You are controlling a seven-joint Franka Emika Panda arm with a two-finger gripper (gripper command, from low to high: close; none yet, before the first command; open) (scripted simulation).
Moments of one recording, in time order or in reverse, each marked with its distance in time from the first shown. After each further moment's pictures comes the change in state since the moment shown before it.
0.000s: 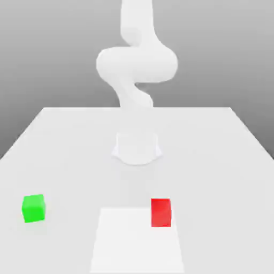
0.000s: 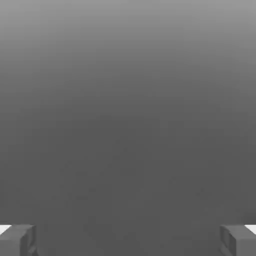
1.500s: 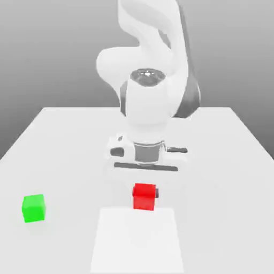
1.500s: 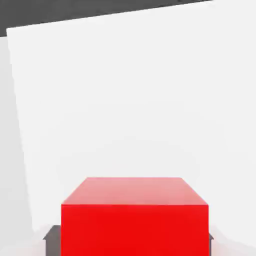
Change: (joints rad) arm -0.077 0.674 -0.017 -0.465 0.014 0.419 0.154
